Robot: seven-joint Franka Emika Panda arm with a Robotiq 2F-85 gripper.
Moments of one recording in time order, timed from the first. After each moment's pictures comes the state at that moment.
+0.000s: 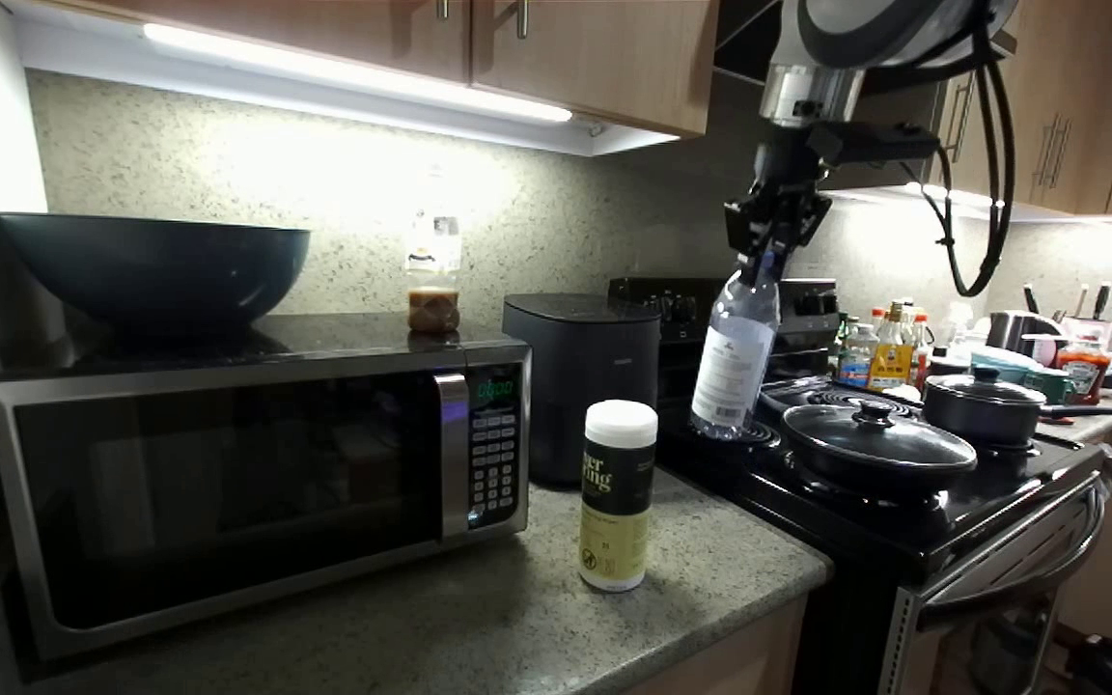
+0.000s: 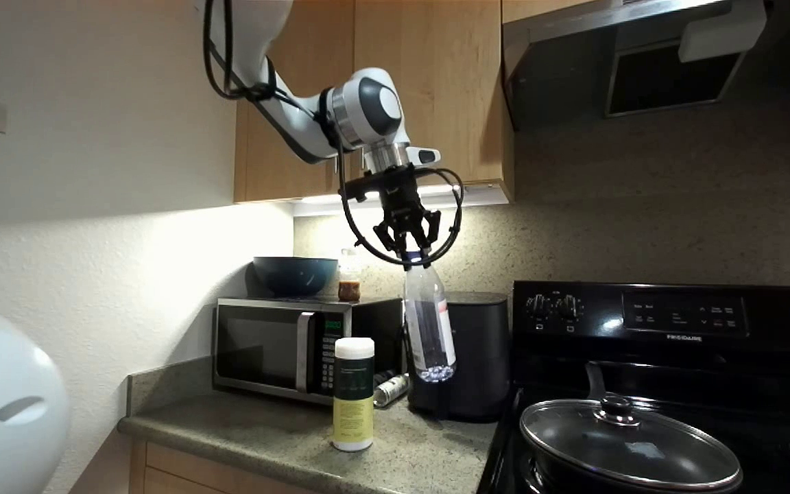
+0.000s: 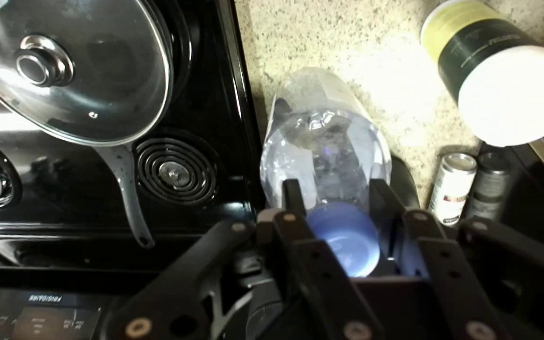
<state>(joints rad) 0.01 -0.16 0.00 -1.96 -0.19 2.10 0.16</state>
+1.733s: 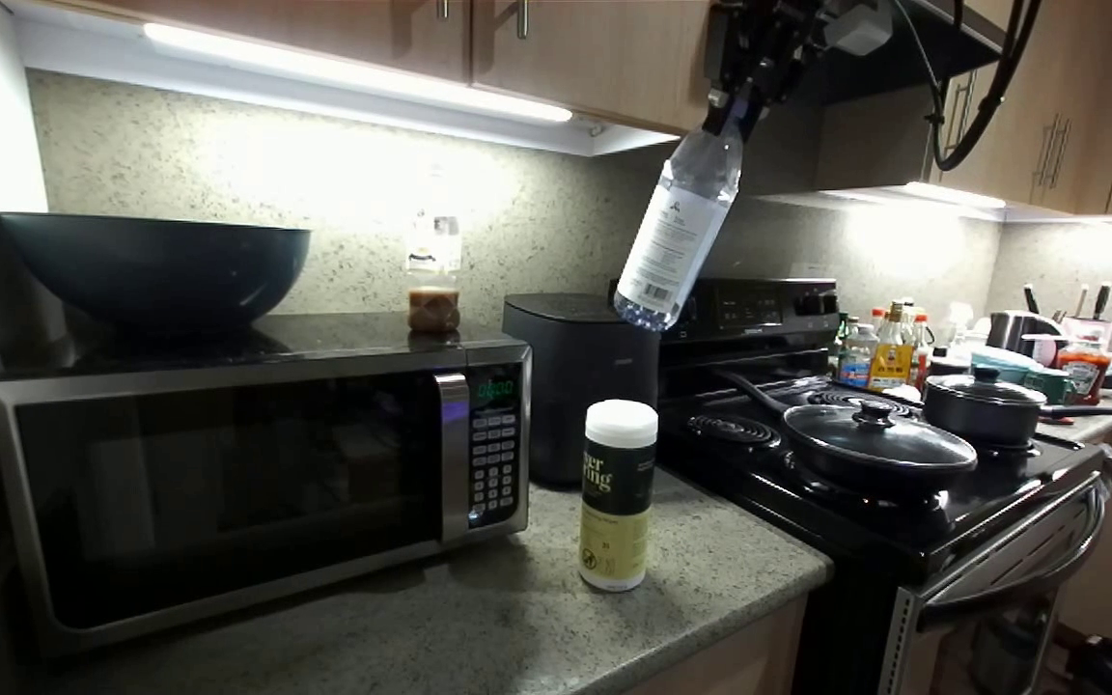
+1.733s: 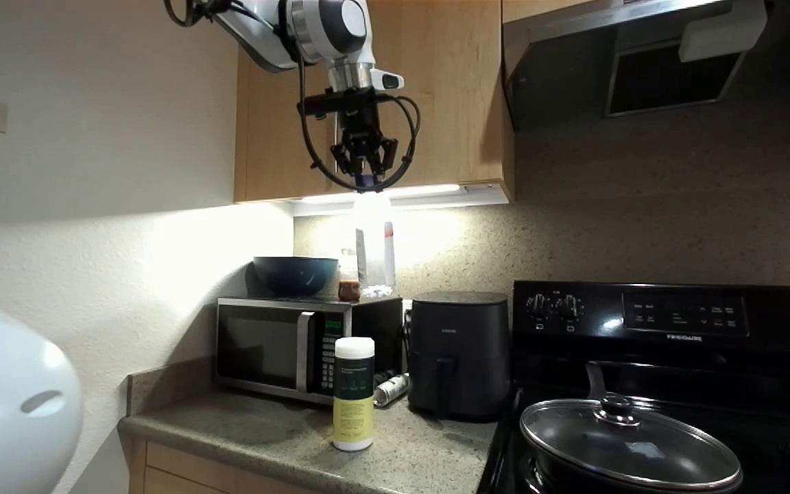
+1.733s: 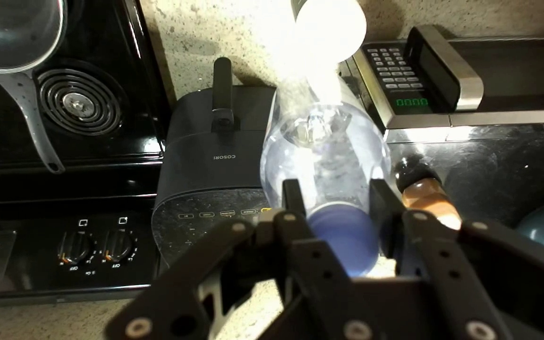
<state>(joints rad) 0.06 -0.24 0.04 -1.72 0.02 1.93 0.10</state>
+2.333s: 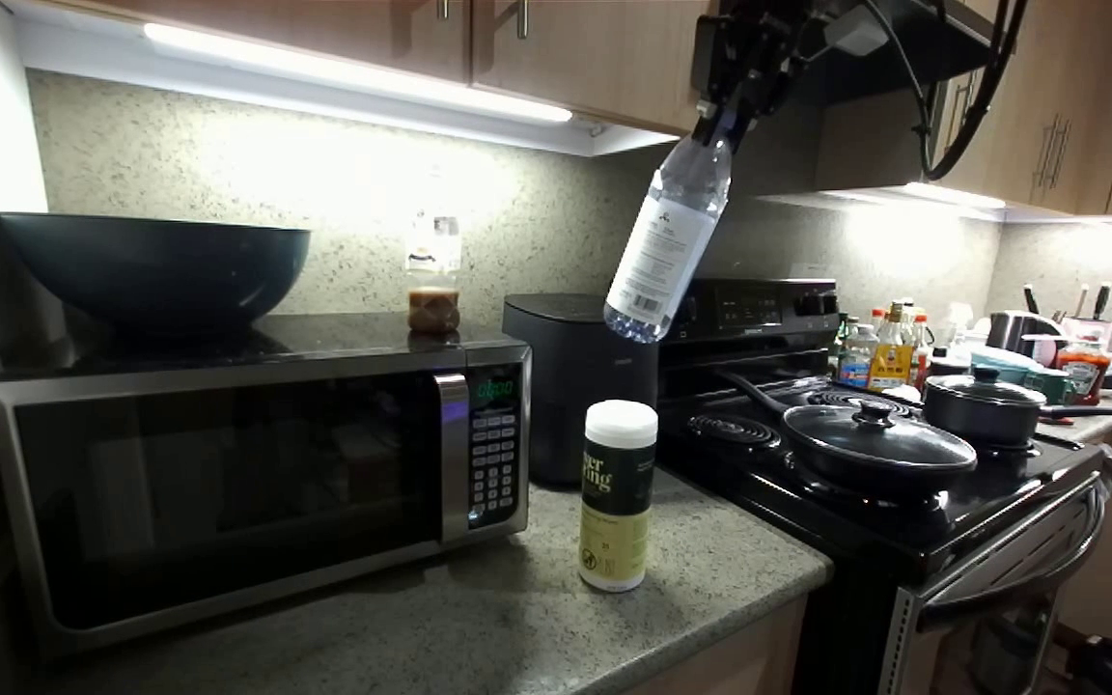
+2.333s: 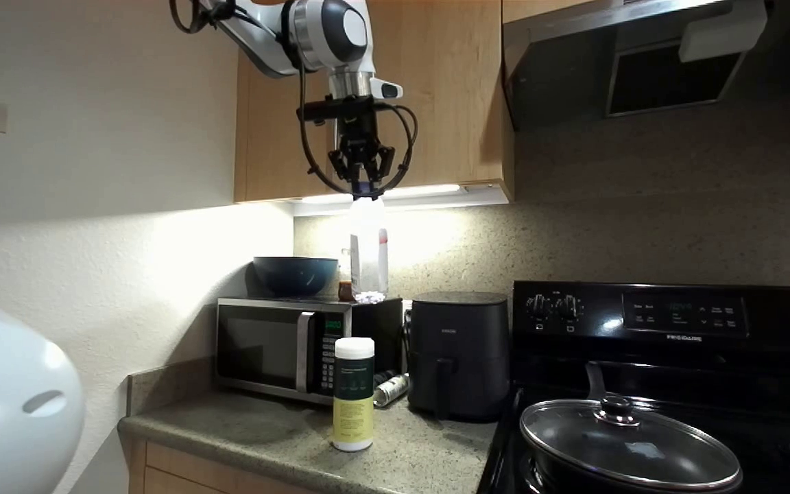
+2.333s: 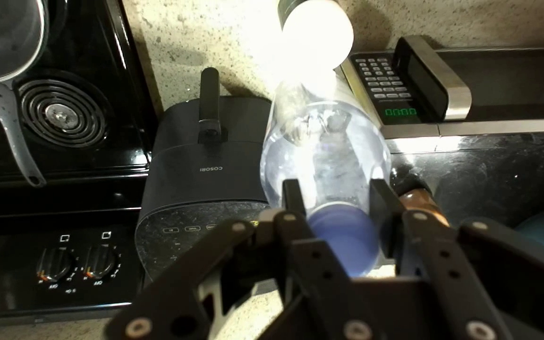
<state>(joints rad) 0.06 -0.21 0.05 -1.71 0.04 1.91 0.10</state>
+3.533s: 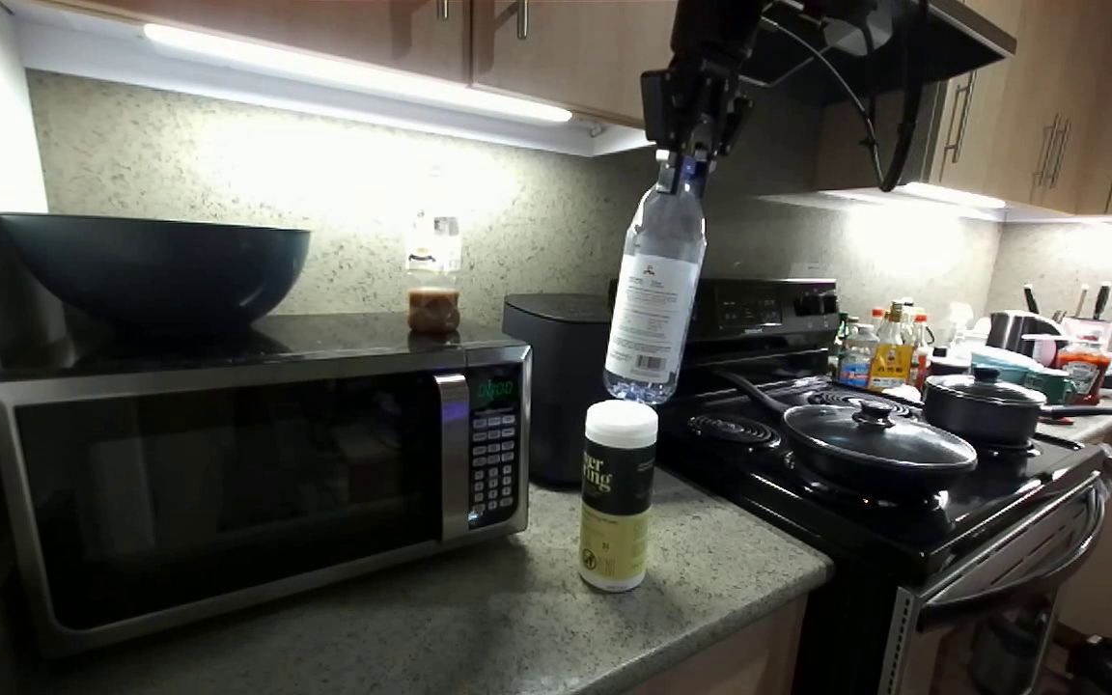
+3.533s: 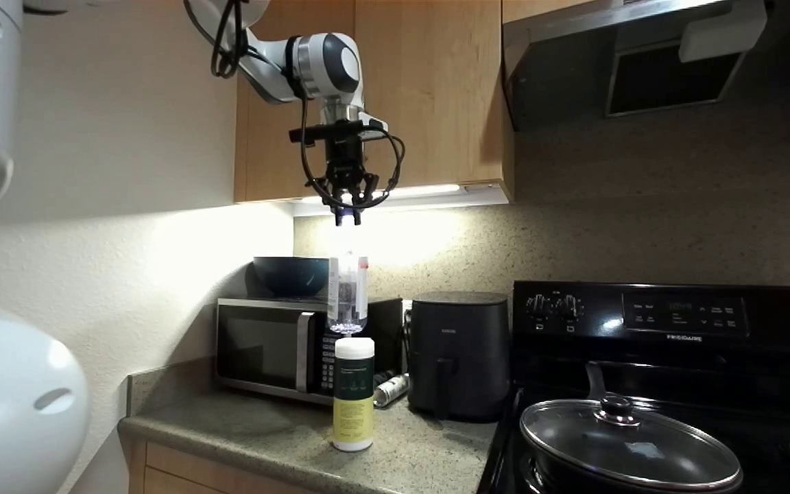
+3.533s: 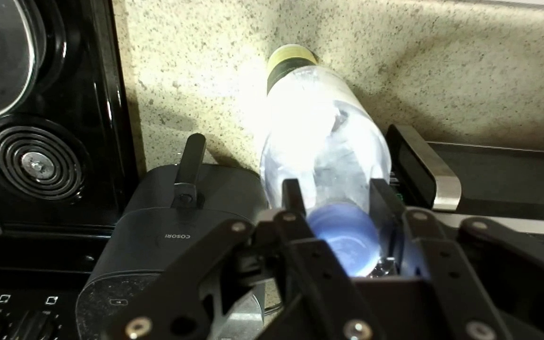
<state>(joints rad) 0.09 -0.02 0.11 -1.52 -0.02 1.68 0.10</state>
